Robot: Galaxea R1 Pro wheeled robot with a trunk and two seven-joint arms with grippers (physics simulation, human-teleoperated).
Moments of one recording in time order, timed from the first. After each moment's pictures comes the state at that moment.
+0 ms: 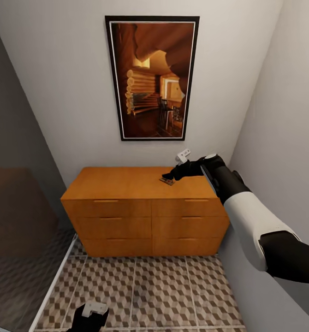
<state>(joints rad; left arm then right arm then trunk) -0.49 0.05 -0.76 -0.02 0.62 -0.42 -0.06 -1.27 0.03 0.18 -0.67 0.29 0.53 0.76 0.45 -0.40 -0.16</state>
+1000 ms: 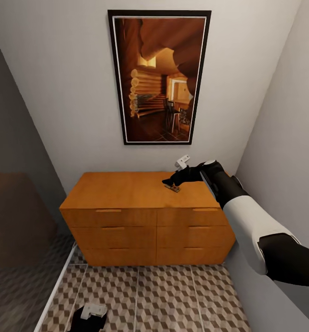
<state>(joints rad) -0.48 0.05 -0.76 0.00 0.62 -0.42 -0.06 -1.25 0.03 0.18 -0.63 0.29 0.49 0.76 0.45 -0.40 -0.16</state>
